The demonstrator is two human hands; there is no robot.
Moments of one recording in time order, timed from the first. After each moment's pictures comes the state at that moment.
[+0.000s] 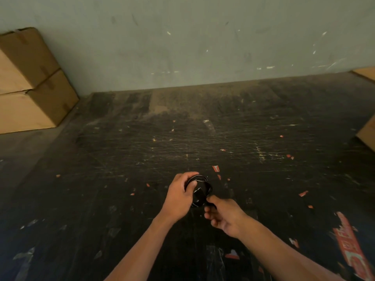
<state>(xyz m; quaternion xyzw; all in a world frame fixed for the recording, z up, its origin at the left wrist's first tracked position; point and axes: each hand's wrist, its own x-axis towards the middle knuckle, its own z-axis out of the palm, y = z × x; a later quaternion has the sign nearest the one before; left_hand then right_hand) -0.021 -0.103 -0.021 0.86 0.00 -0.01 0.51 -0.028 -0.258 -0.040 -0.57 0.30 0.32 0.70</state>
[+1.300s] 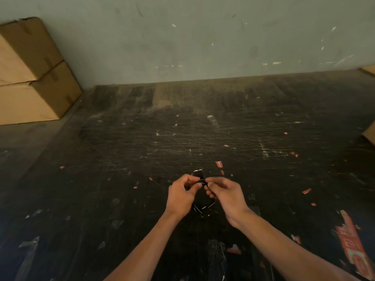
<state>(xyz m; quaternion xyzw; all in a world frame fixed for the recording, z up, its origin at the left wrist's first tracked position) -0.028 -0.103 -0.045 0.82 0.04 0.01 0.57 -0.029 -0.253 -0.032 -0.65 0.12 0.12 0.74</state>
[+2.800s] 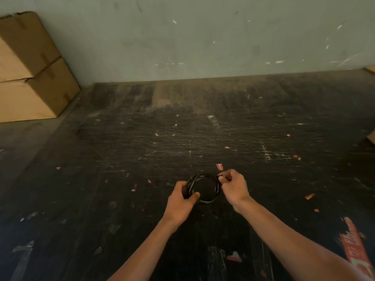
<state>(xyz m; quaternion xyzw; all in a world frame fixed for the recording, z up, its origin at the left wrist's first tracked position) -0.020 -0.096 -0.067 0.78 0.14 -0.10 0.60 0.033 -0.270 -0.064 -0.80 0.15 0.07 0.58</state>
